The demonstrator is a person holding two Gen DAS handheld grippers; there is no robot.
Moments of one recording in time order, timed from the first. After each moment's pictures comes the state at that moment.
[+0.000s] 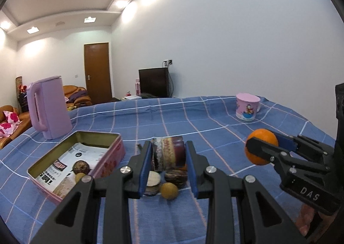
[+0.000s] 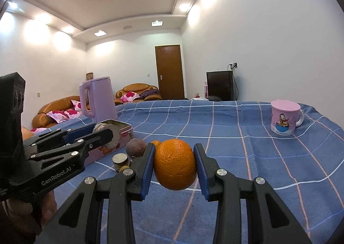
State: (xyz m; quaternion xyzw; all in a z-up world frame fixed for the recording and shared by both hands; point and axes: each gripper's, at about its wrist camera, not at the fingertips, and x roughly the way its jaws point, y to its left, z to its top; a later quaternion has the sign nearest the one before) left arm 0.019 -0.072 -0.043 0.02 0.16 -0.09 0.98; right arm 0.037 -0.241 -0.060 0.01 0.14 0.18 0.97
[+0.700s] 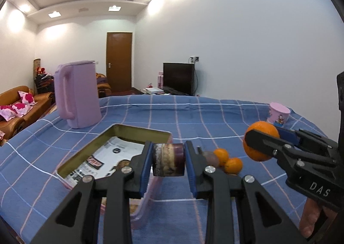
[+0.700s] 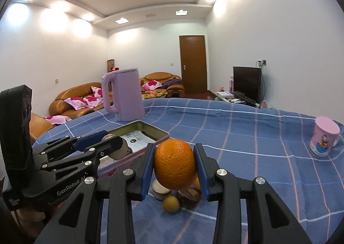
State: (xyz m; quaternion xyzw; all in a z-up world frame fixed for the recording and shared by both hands) left arm 0.044 0.011 -0.039 -0.02 0.18 -0.02 0.98; right arm 0.086 -0.146 -0.032 -0.02 0.17 0.27 0.95
